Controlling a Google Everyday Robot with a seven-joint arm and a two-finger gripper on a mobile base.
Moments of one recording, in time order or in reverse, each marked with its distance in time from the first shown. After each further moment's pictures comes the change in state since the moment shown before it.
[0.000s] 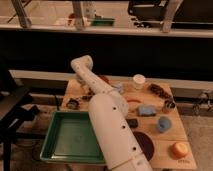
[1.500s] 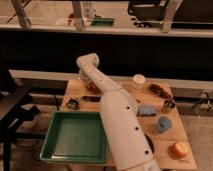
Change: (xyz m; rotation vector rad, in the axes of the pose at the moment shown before) arm 0.016 -0.001 -0.034 0.097 -0.039 0.008
